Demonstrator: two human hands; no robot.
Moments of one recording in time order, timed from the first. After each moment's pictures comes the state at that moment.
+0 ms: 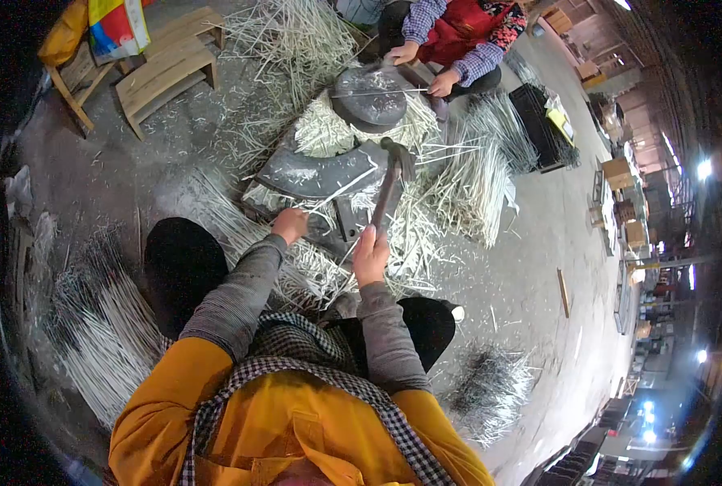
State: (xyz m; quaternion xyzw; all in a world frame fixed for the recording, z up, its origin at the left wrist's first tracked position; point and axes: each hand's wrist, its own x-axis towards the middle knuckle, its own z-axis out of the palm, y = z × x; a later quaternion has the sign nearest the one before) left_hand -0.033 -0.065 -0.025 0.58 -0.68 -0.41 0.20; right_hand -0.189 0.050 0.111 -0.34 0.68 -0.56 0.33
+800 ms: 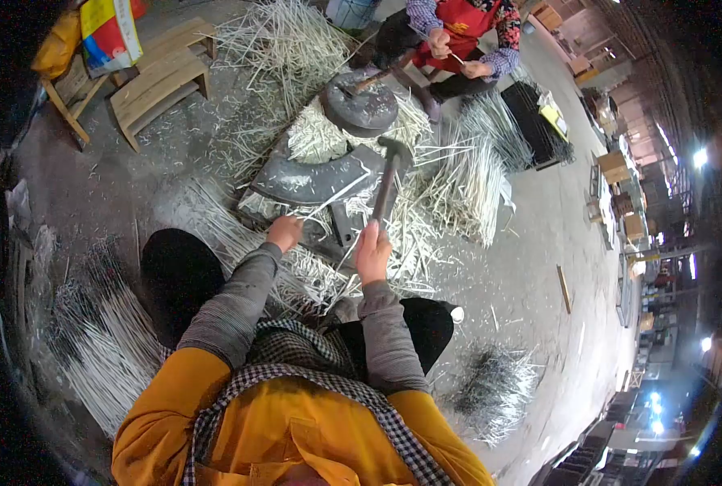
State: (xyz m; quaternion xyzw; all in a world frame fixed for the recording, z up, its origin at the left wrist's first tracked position) left_hand -0.028 -0.058 -0.017 0.56 -0.72 -0.38 0.19; right_hand -0.196 0.039 0.132 -0.31 0.67 -0.58 0.34
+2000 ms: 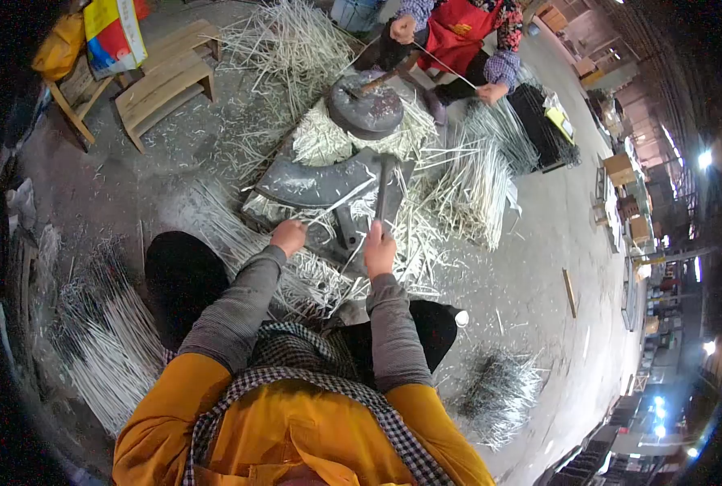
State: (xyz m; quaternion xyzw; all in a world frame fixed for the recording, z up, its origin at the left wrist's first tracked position) left_hand -0.030 -0.060 -0.031 0.58 -0.70 -0.37 0.20; right_hand -0.228 0.024 0.093 -0.31 0.77 -0.44 0.33
